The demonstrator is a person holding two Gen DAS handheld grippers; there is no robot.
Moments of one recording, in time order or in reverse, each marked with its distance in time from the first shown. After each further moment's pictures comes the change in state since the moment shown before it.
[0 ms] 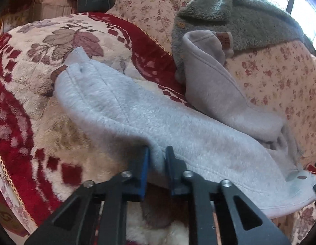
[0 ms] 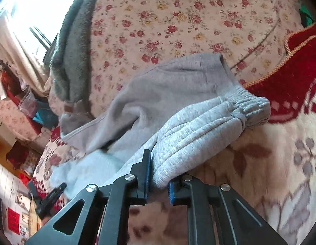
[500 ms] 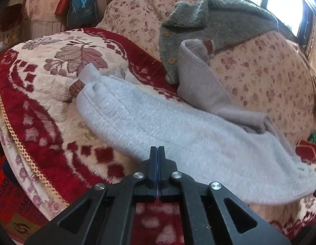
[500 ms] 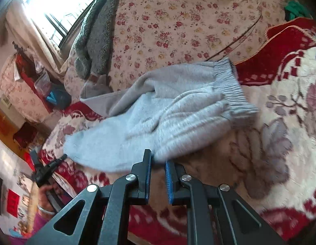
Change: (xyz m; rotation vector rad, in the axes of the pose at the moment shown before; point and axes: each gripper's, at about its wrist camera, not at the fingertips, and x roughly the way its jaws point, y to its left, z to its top) left arm -0.067 0.019 -0.028 0.133 -0.031 -0.037; right arm -0.098 0.004 -0.099 -0.066 0.044 -0.001
